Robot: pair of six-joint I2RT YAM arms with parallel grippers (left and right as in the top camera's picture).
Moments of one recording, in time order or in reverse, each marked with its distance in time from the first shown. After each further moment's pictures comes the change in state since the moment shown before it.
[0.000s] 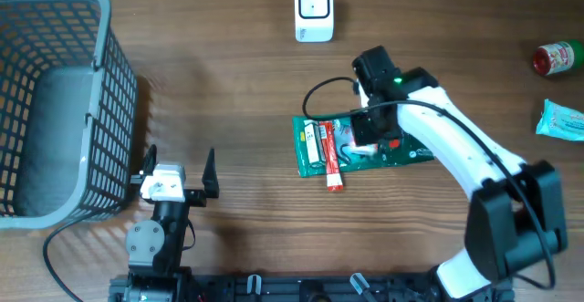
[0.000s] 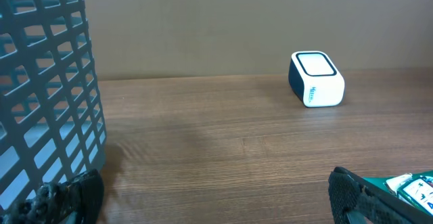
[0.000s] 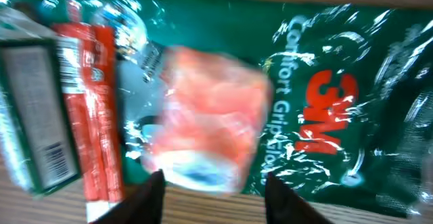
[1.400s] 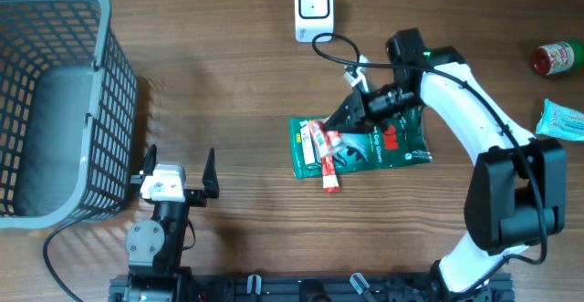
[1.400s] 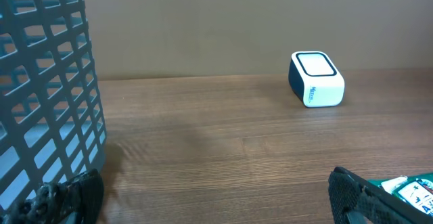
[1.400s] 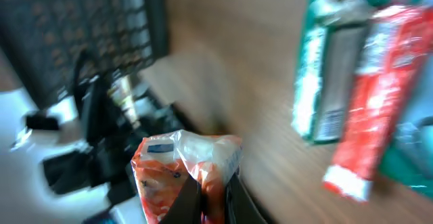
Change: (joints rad) left arm 0.000 0.000 0.000 0.000 0.000 0.000; right arm -0.177 0.091 0.112 -0.136 -1.042 -0.168
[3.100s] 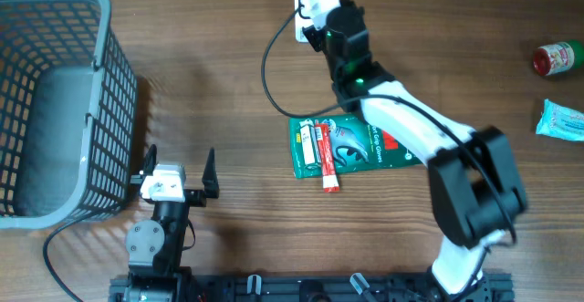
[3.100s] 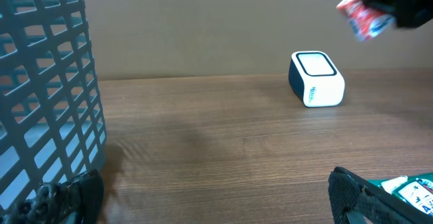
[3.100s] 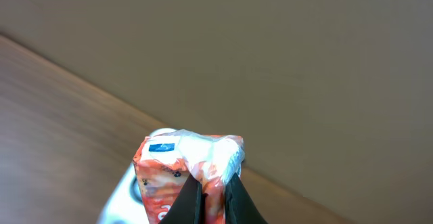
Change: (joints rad) left arm 0.000 0.000 0.000 0.000 0.000 0.000; right arm 0.270 0.111 -0.024 1.520 1.377 -0.449
